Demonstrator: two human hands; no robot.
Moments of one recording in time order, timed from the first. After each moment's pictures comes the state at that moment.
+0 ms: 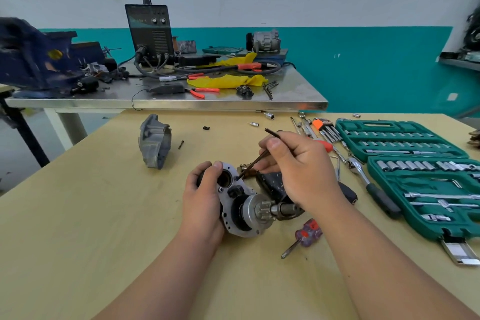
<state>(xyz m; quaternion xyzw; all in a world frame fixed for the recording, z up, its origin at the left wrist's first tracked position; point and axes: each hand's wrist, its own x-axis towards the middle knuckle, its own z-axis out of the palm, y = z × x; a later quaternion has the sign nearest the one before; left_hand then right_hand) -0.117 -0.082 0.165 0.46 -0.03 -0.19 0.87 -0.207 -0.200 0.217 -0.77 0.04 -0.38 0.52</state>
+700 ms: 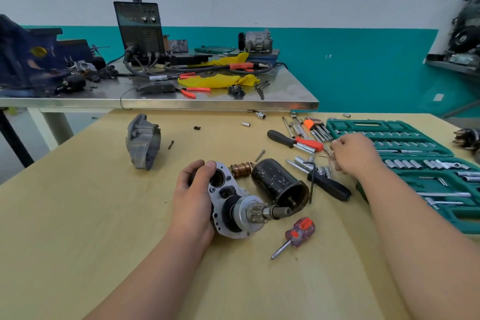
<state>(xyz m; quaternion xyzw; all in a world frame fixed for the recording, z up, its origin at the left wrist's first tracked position) -0.112 -0.084 0.161 0.46 -0.06 -0.20 0.86 -0.218 -0.354 0.202 -0.85 0.45 -0.19 0.21</state>
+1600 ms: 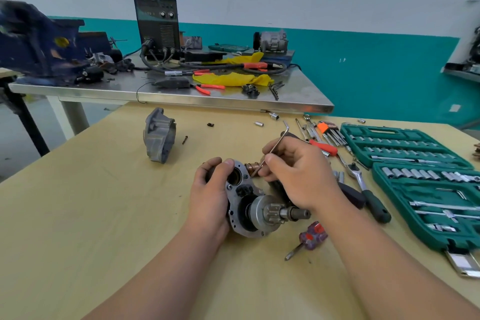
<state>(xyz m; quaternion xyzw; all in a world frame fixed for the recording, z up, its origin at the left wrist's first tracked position) -0.117 -0.085 0.167 0.44 -0.06 -0.21 0.87 -0.204 -0.199 0.218 -0.80 0.09 -0.29 0.52</state>
